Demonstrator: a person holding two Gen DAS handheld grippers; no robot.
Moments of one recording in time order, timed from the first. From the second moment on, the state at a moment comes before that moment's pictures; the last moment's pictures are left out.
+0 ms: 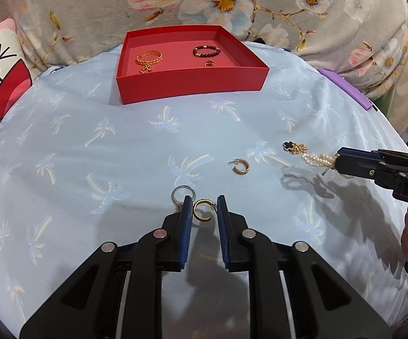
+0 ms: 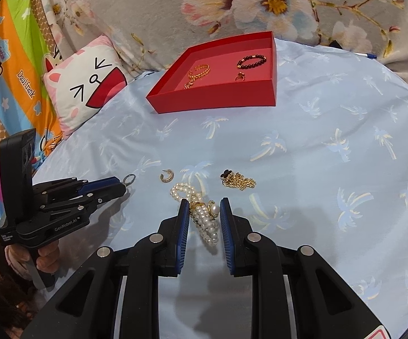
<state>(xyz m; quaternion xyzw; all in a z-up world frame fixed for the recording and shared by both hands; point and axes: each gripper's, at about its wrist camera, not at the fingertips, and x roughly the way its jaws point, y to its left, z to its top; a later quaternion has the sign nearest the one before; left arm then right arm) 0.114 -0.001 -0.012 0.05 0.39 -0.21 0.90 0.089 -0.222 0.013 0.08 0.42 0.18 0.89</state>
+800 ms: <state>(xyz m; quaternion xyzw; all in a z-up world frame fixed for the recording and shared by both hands) 0.286 -0.029 0.056 0.05 0.33 -0.17 0.93 0.282 -0.198 0.068 0.08 0.38 0.14 0.91</state>
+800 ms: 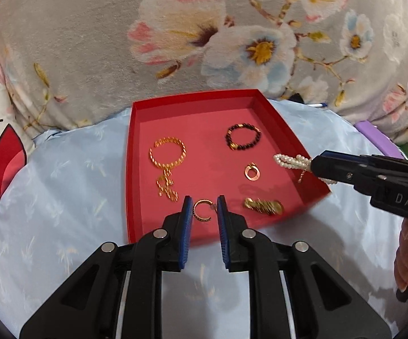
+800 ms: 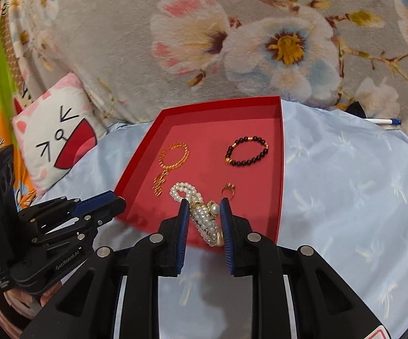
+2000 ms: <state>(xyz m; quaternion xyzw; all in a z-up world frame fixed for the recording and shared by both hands) 0.284 -0.023 0.032 0.05 0.35 -0.13 0.93 0.250 -0.216 0.043 0.08 0.38 0.13 0.92</state>
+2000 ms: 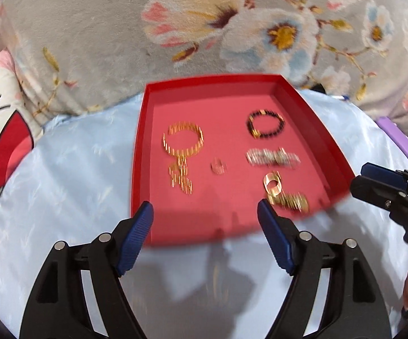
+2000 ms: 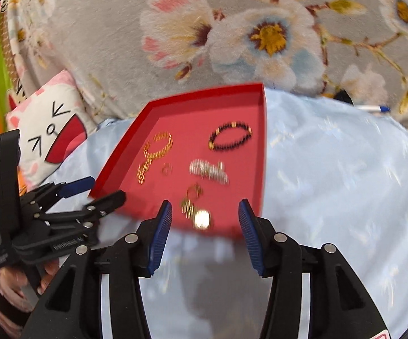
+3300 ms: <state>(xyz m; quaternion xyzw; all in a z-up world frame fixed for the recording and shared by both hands) 0.139 -0.020 -0.024 0.07 0.40 -0.21 0.89 0.145 -0.181 -0.016 0.03 0.45 0.15 0.88</state>
